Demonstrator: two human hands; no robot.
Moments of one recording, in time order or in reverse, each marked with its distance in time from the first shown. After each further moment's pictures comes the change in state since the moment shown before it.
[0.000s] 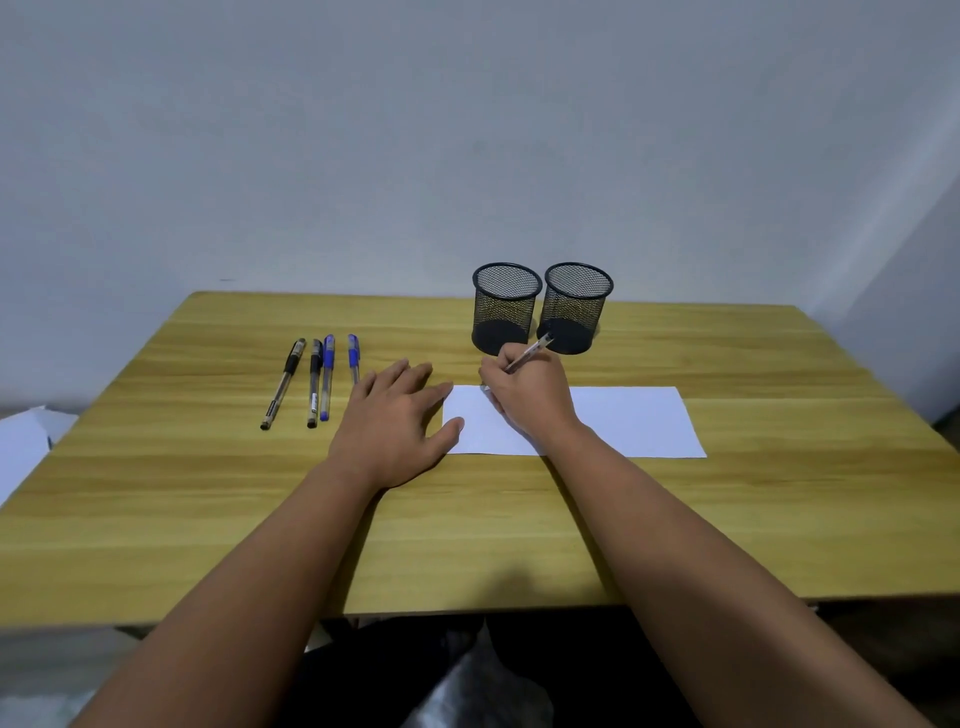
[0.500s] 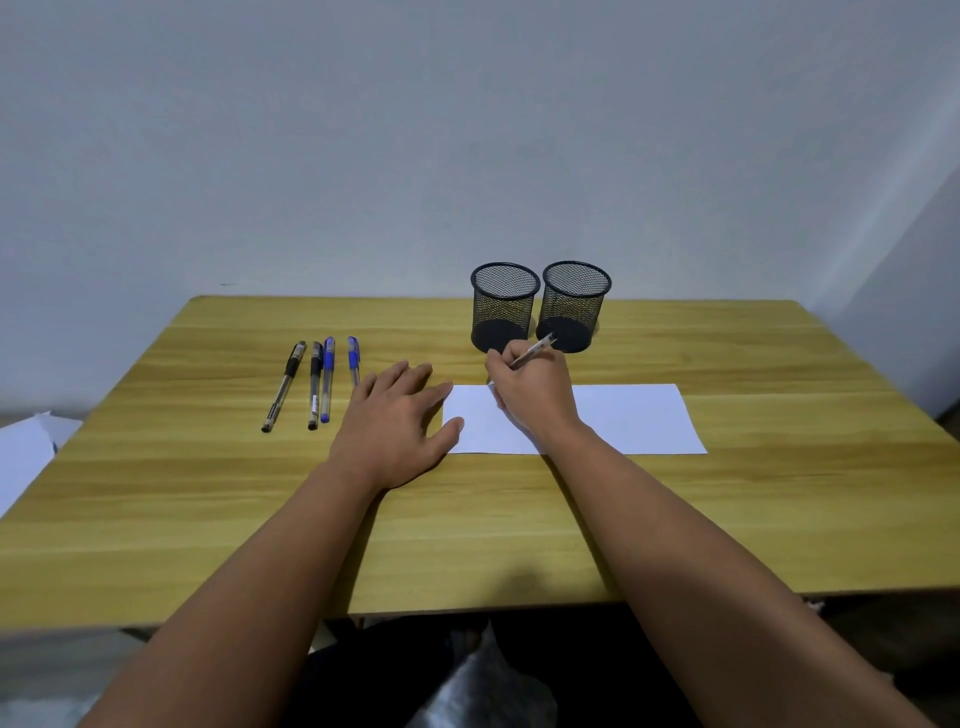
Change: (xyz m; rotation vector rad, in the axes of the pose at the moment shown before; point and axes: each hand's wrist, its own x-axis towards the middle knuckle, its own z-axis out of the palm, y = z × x) left_hand 0.000 0.000 -0.001 0.008 -0.002 0.000; right_hand -0.003 -0.006 -0.001 -0.041 0.073 -0.006
